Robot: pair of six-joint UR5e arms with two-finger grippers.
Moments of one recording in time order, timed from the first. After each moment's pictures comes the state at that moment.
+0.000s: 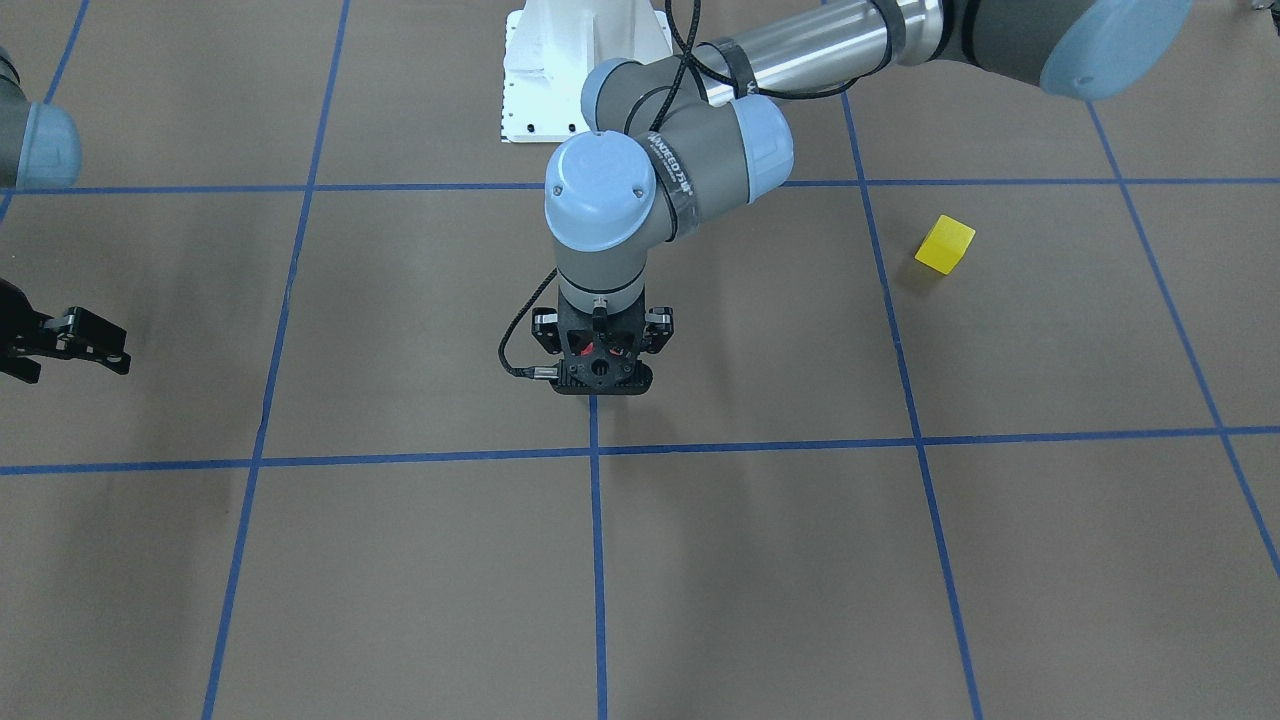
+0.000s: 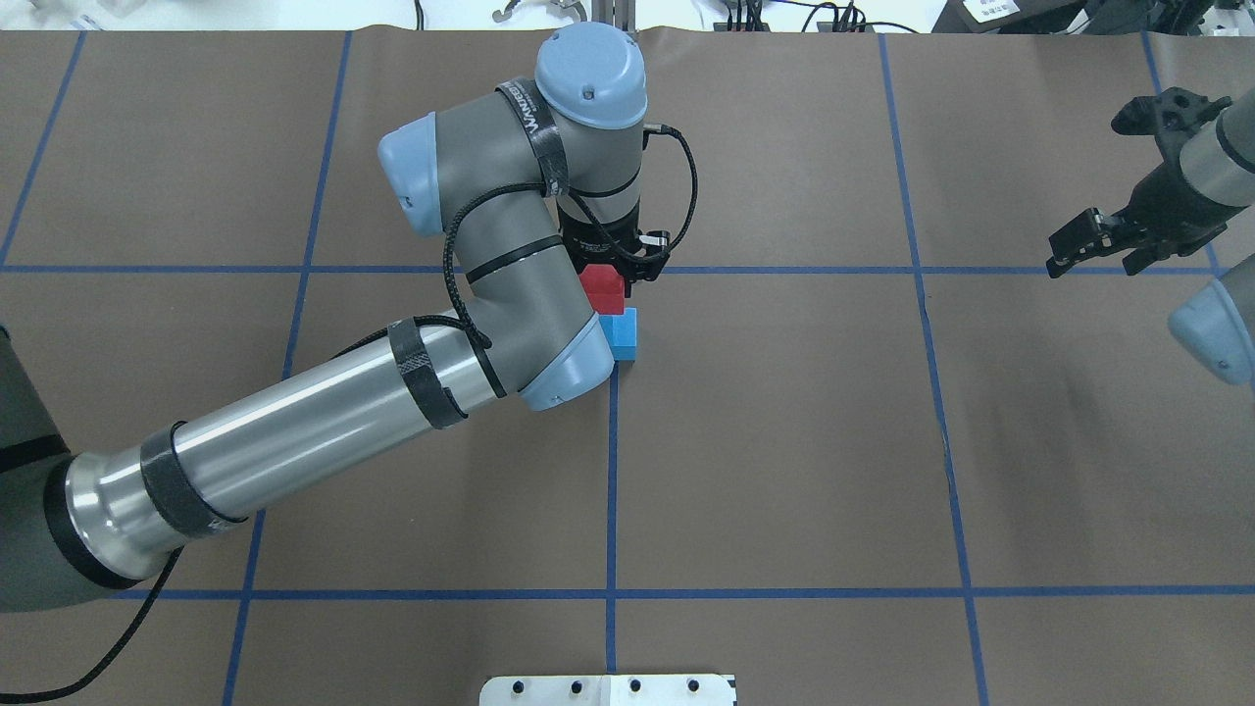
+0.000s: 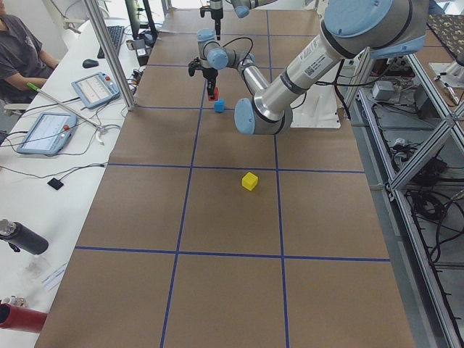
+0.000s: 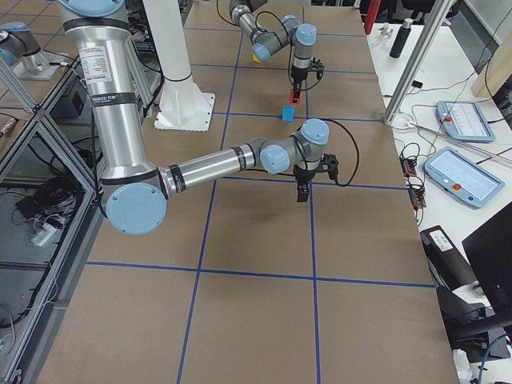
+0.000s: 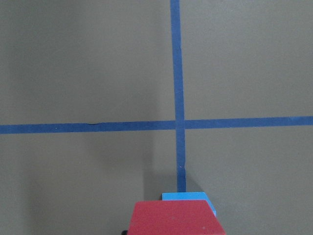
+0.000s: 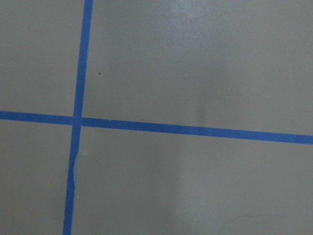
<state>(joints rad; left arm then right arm) -0.63 -2.62 -1.26 -1.52 -2.03 -1.05 1.12 -1.41 1.69 -1.44 2.30 0.55</state>
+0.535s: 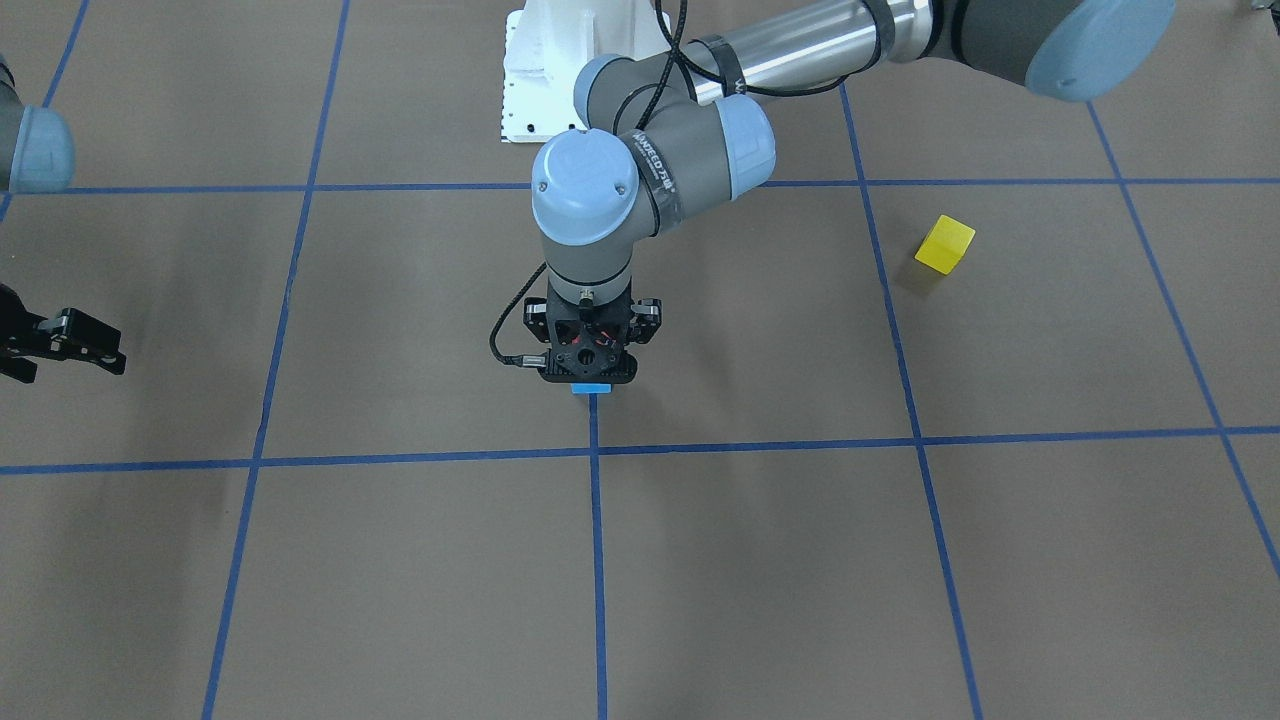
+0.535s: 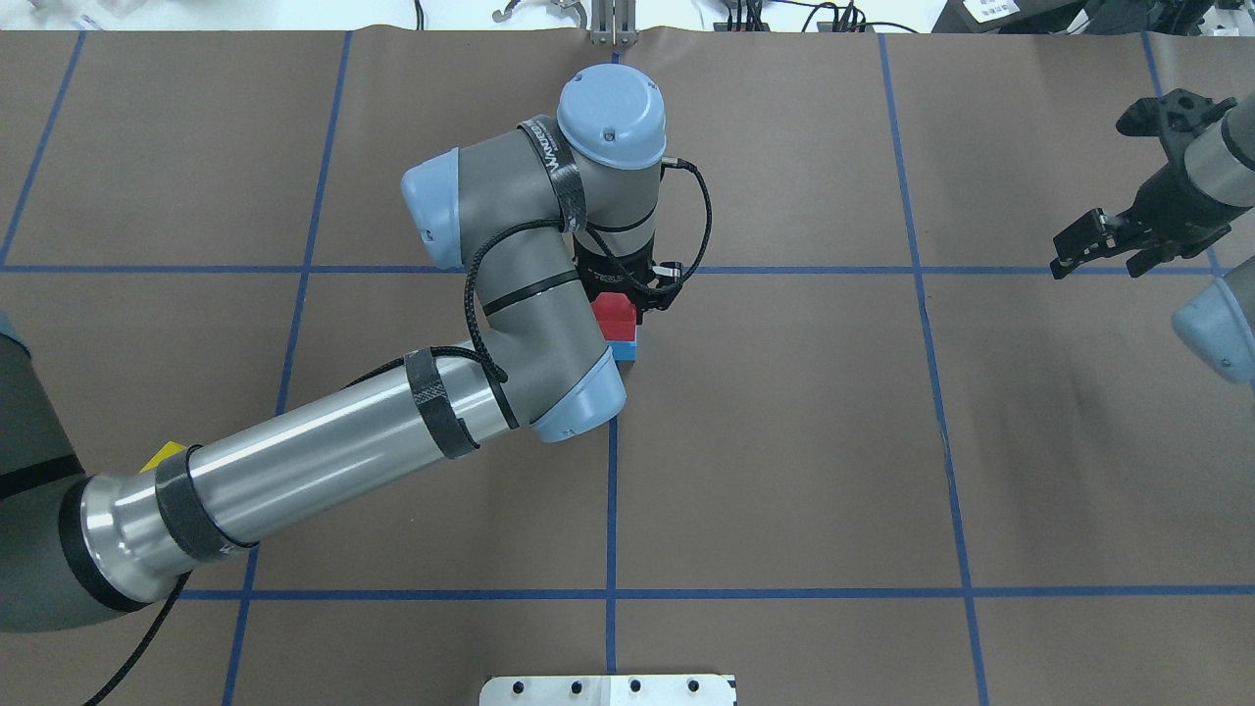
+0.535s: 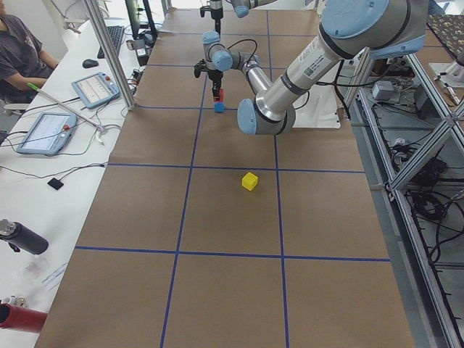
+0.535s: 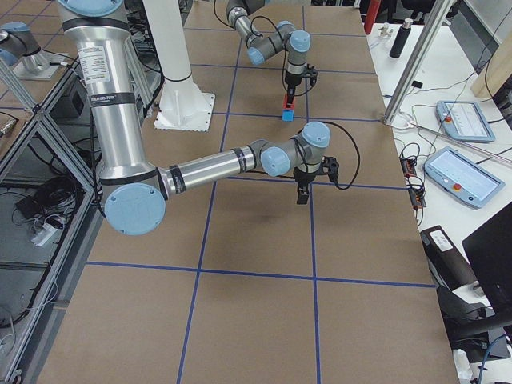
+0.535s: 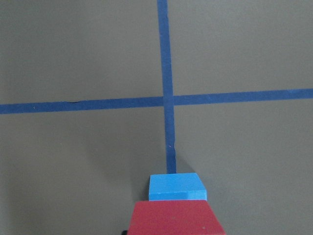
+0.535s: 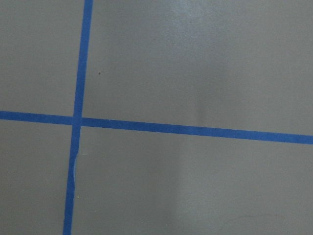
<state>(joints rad) -0.60 -2.62 -1.25 -1.53 -2.02 -1.05 1.12 -1.41 1.68 -1.44 2.31 0.55</state>
